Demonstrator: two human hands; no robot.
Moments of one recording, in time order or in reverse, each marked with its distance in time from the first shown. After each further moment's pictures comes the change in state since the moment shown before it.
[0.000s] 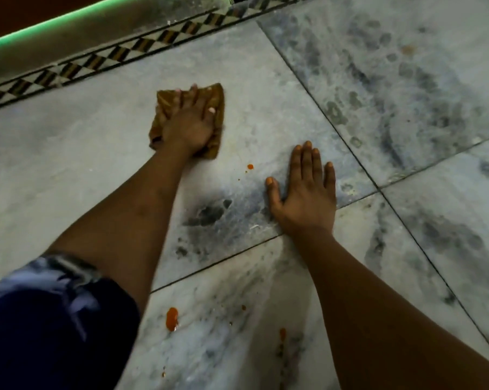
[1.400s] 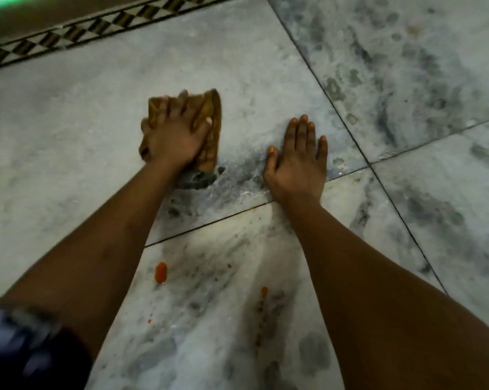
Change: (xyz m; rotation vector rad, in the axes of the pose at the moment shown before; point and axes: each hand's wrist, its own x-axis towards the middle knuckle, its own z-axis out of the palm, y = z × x) left_hand -0.087 -0.008 0.014 0.003 0.079 -0.074; right_hand 0.001 0.002 -0.001 -0.037 -0.039 0.004
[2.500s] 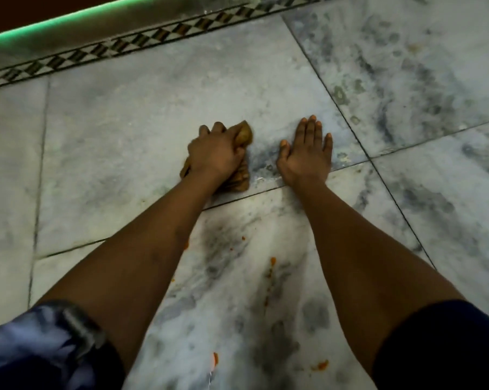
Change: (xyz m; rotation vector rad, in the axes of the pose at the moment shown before) left_hand -0.067 0.036 -0.016 0.111 -0.055 0.021; right_hand 0.000 -0.003 -0.007 0.017 -0.075 -0.012
